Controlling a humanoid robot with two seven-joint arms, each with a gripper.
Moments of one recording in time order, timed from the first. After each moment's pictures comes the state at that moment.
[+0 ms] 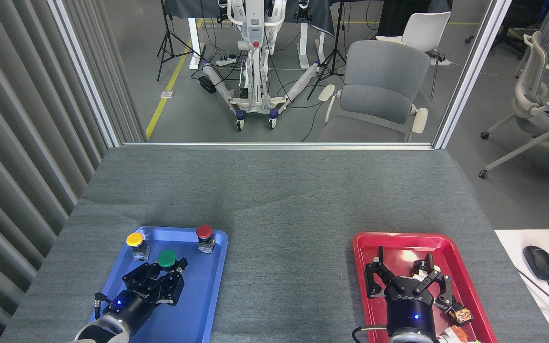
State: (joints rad) left arm -0.23 0.18 0.03 -1.06 -1.32 -0.63 0.12; right arm 0.02 0.04 0.09 -1.56 1.54 0.30 -0.07
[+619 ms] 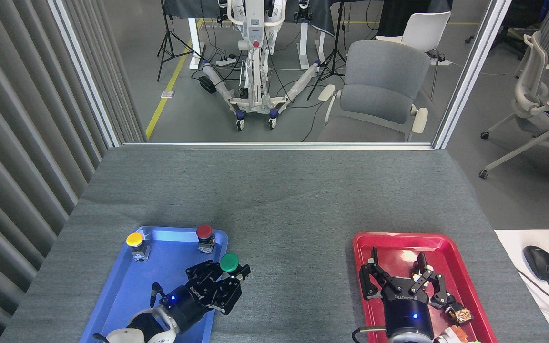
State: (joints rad) left arm -0.27 0.06 -0.10 -1.10 -1.33 -0.78 0.08; right arm 0.02 0.03 0.09 -1.56 1.48 0.23 -0.06
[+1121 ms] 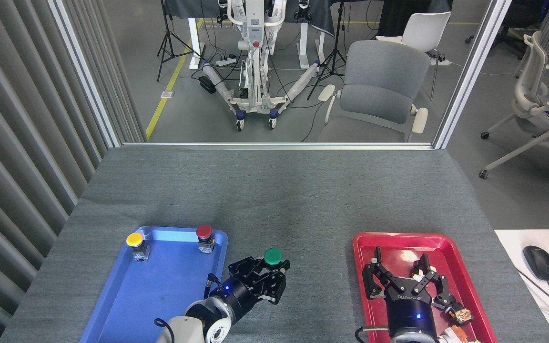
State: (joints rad) left arm -0.36 -0.12 -0.19 -0.97 -1.41 -0.51 0.00; right arm 0.03 0.03 0.09 -1.56 1.46 0.23 -0.06
